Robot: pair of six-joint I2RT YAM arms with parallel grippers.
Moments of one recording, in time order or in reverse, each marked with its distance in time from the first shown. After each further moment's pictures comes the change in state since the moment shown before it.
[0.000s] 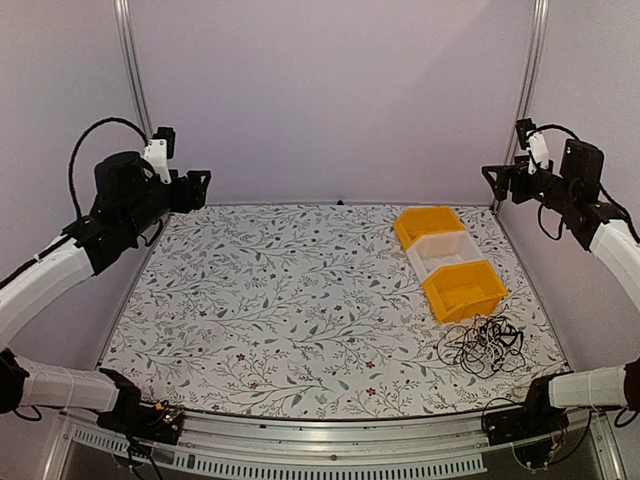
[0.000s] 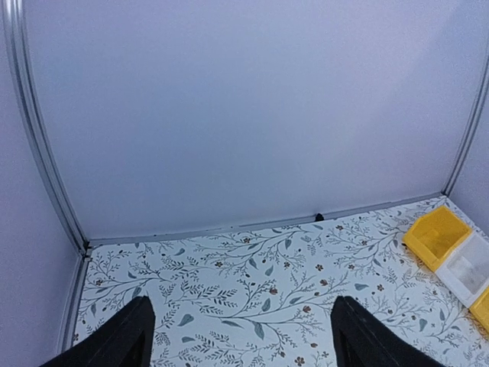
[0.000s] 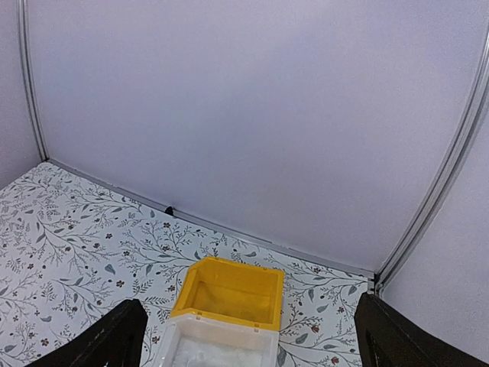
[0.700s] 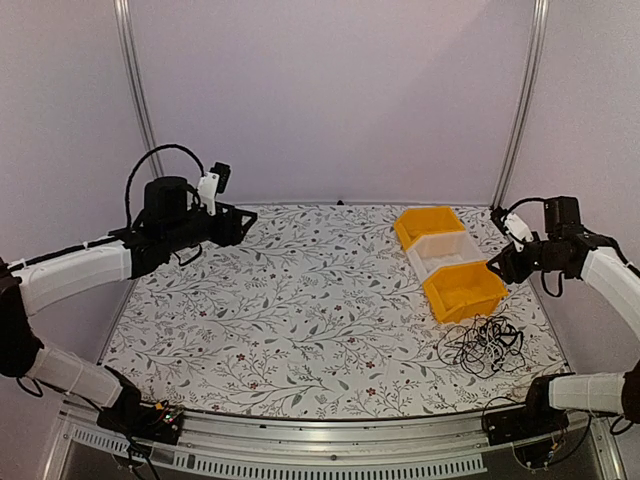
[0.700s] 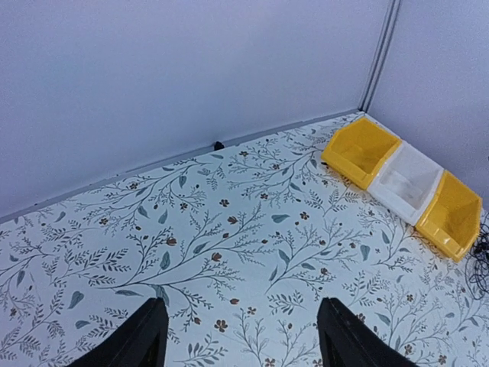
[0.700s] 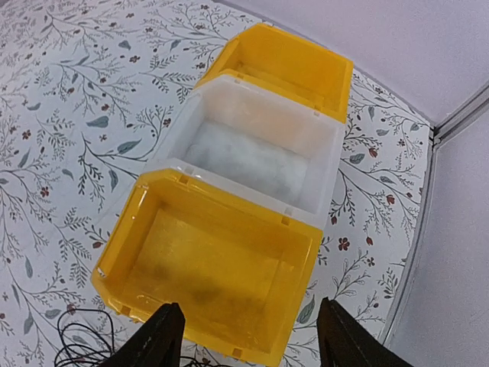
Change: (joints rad) left arm -0.037 0.200 -0.115 0.172 0.332 -0.014; right arm -0.052 -0.074 -0.260 -0.405 -0.006 -0.344
